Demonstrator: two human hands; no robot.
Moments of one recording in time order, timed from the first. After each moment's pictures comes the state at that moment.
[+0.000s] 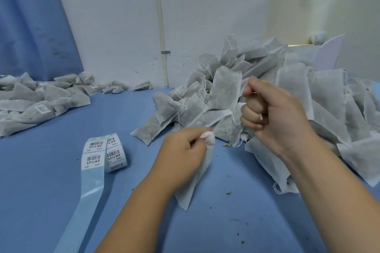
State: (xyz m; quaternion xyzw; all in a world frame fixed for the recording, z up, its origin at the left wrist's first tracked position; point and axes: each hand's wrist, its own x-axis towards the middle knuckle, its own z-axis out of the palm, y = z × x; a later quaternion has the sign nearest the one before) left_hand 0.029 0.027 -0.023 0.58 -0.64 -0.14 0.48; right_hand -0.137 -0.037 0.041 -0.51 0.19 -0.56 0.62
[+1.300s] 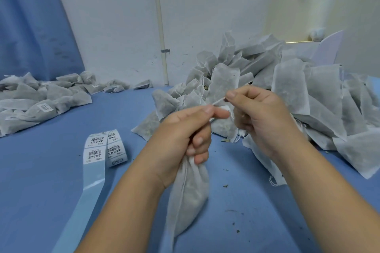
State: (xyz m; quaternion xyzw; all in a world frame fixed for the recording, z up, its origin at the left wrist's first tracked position) left_hand 0.012 0.058 0.024 0.33 -0.53 -0.54 0.57; right_hand -0.135 -0.031 0.024 -0.61 0.24 -0.55 0.52
